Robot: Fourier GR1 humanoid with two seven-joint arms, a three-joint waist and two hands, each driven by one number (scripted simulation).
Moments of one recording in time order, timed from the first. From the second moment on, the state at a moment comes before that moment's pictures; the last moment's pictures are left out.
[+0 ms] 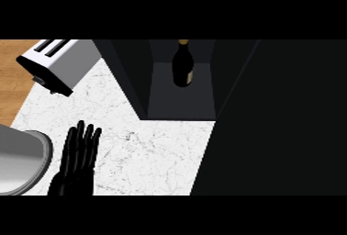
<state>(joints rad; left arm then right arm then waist) 0.16 0.42 -0.58 -1.90 0.52 0.54 -0.50 0.18 -0.22 0.63 -2.50 -0.07 0.22 0.54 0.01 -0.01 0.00</state>
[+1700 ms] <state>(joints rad) 0.44 0.75 -0.06 -1.99 0.91 0.03 -0.54 -0.98 -0.01 0.69 -1.76 -0.31 -0.43 0.63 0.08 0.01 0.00</state>
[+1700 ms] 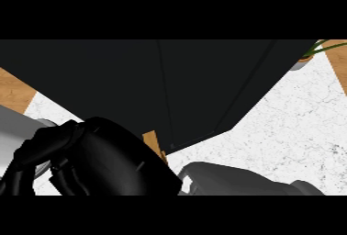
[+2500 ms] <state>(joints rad) 0.44 0.79 0.07 -1.96 0.99 -0.05 -0.49 -1.31 0.00 0.52 -1.14 -0.86 -0.03 0.52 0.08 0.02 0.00</state>
